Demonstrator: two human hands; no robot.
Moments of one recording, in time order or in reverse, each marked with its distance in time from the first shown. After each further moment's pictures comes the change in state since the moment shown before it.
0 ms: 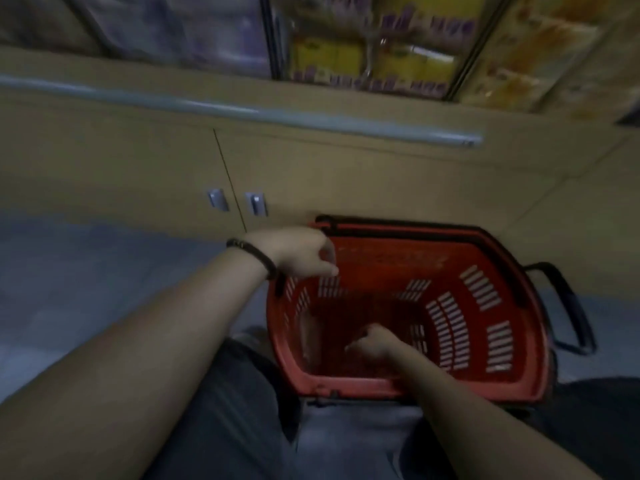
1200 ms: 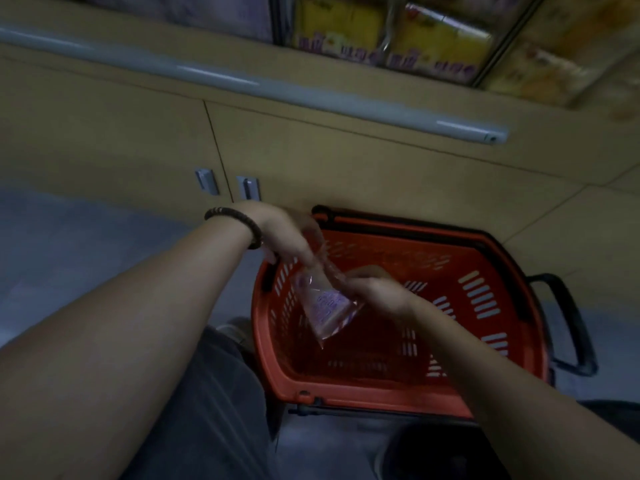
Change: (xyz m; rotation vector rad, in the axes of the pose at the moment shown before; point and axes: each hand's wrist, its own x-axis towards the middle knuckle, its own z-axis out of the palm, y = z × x) left_hand 0.026 -0.028 -0.010 -0.406 -0.251 -0.184; right_hand -0.018 -0.059 -0.072 0.367 -0.070 -0.401
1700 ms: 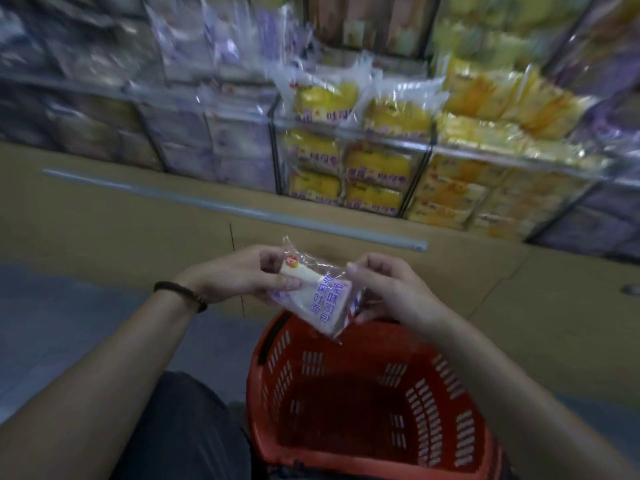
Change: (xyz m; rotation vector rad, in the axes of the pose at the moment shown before) left_hand -0.132 0.008 -0.016 -0.537 0.363 0.501; right_hand -0.137 -0.160 -0.059 0.136 0.113 -0.400
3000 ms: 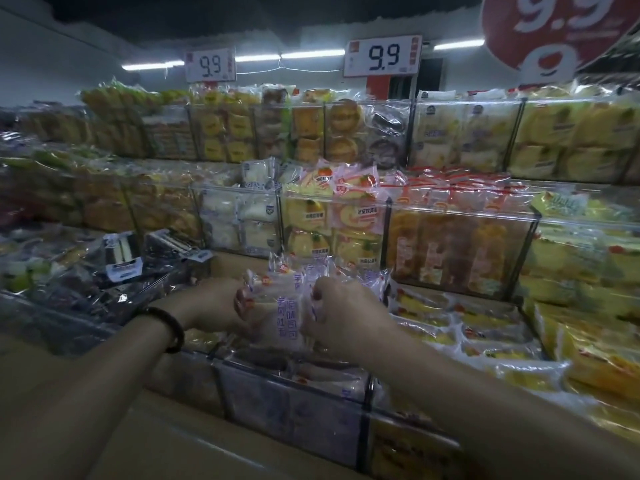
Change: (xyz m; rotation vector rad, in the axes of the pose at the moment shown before) left_hand 0.003 0.204 -0.316 0.932 0.626 -0.172; right_hand 0.251 -0.300 0.097 -1.165 0.266 -0.448
